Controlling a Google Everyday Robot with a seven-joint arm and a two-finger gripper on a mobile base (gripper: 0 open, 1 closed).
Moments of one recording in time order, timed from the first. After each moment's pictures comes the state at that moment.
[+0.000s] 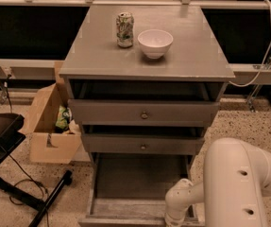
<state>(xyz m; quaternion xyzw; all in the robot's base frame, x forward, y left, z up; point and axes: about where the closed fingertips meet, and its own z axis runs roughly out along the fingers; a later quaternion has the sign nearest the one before) 0.382 -0.157 0.168 0.62 -0.77 -0.11 0.06</state>
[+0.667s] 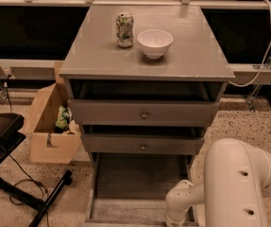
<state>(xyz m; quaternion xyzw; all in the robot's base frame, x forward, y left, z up) 0.377 -0.157 0.168 0.62 -0.77 -0.11 0.06</state>
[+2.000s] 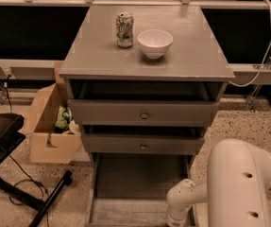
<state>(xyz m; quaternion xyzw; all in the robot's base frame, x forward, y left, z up) 0.379 -0.163 0.176 0.62 -0.77 -0.12 0.07</state>
